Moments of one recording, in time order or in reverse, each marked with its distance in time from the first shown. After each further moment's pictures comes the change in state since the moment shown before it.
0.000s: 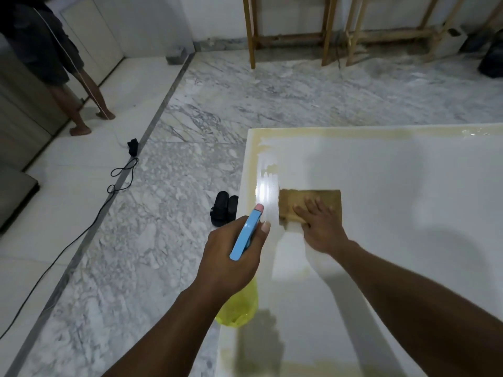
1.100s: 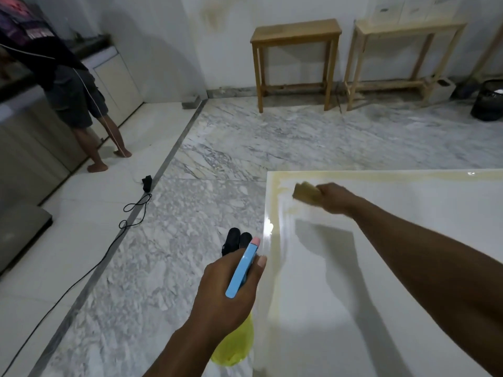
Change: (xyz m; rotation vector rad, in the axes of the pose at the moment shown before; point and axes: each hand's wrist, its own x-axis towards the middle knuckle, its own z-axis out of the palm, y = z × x) left_hand 0.005 -0.021 -0.073 -0.056 0.064 0.106; right_hand 0.076 -0.058 -0.177 0.442 -0.050 0.117
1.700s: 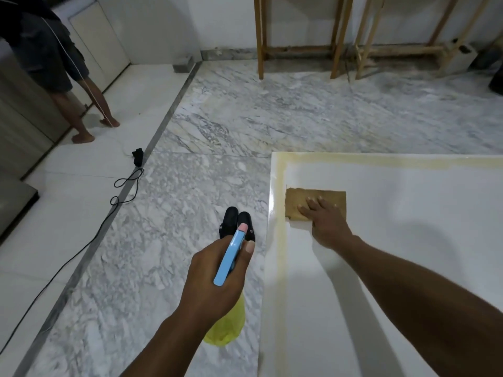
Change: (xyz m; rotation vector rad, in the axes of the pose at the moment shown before) left_hand 0.063 -0.047 -0.008 0.065 0.034 -0.037; right_hand 0.057 0.068 0.131 -0.457 0.033 -0.138
